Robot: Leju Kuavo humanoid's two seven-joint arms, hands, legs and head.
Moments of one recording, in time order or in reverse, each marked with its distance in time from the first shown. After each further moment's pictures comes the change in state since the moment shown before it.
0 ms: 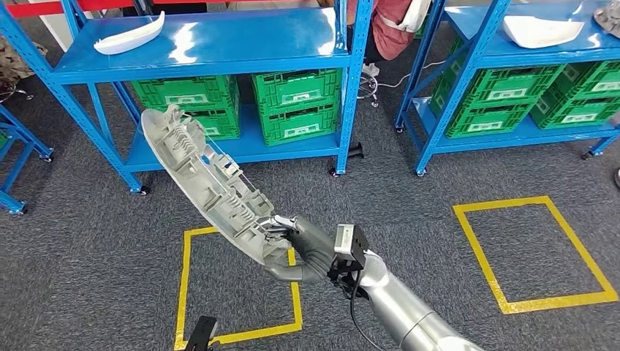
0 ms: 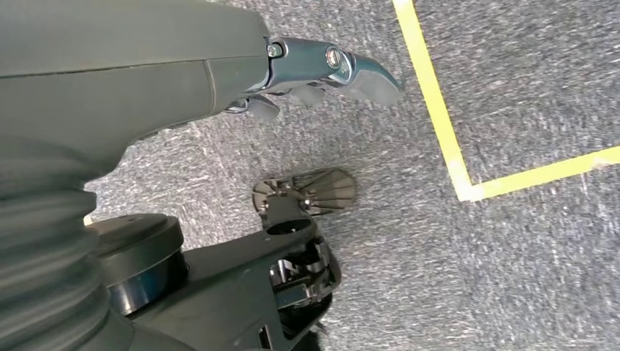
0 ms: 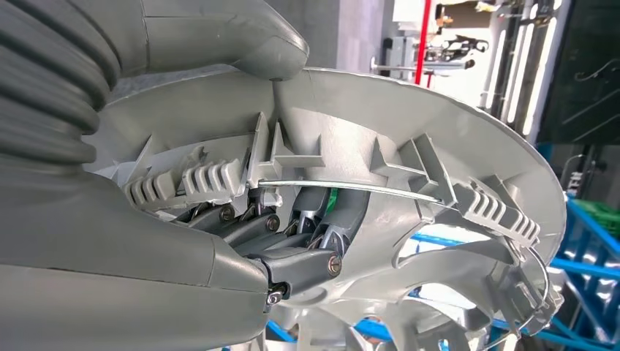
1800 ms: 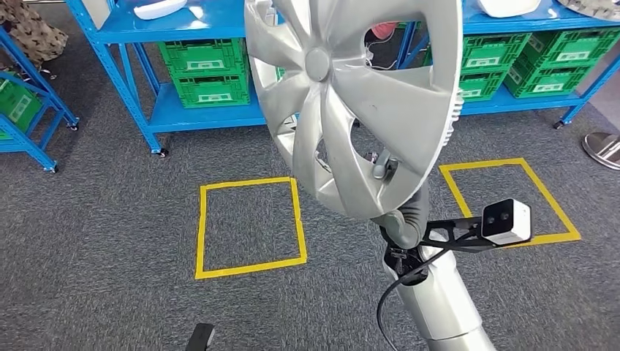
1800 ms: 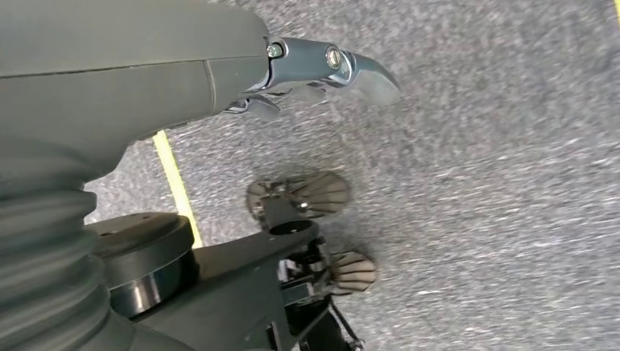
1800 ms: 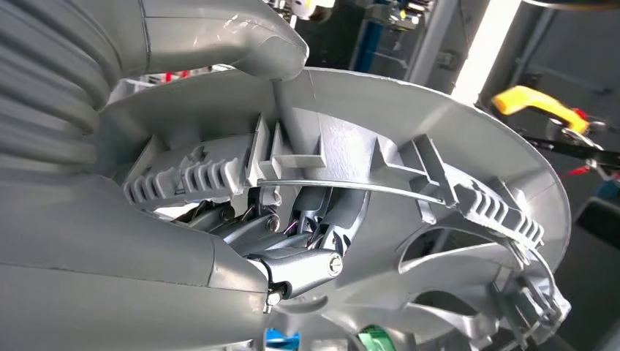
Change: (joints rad) left arm 0.025 -0.001 0.000 0.000 0.017 0.012 0.000; right arm 0.116 -0.030 -0.345 -0.529 -0.406 0.212 0.036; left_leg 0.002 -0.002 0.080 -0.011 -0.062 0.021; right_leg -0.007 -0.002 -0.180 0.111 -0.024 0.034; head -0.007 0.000
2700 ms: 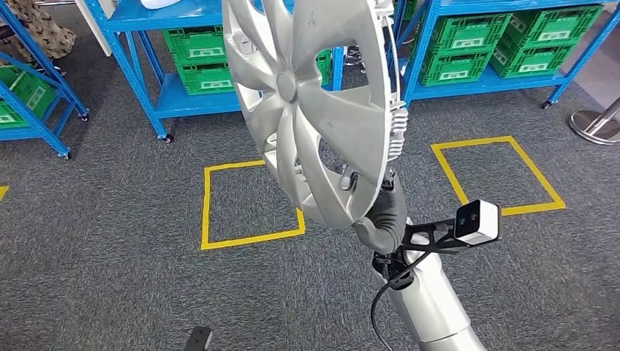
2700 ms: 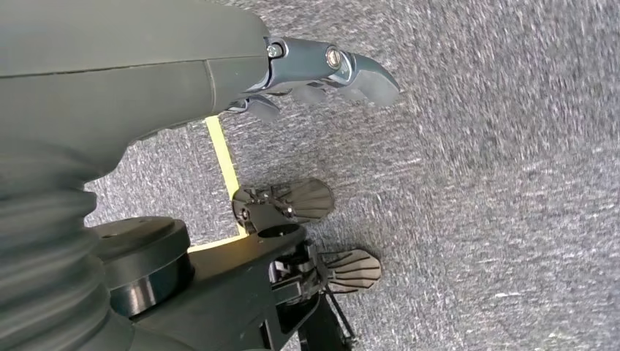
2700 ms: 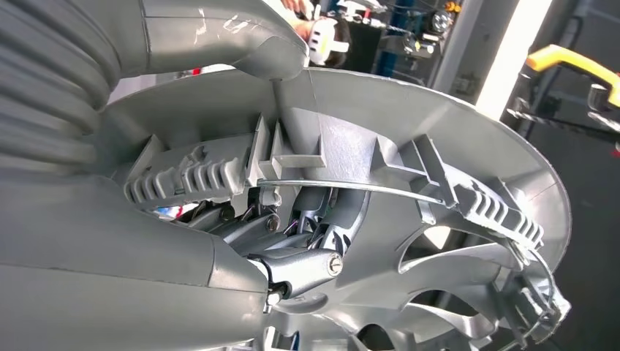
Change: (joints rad) left arm -0.001 0.000 0.000 -0.001 0.002 0.009 -0.005; right arm 0.019 0.012 0.018 0.034 0.072 -0.002 0.013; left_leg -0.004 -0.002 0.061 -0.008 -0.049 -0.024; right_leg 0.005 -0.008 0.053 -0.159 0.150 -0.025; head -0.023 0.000
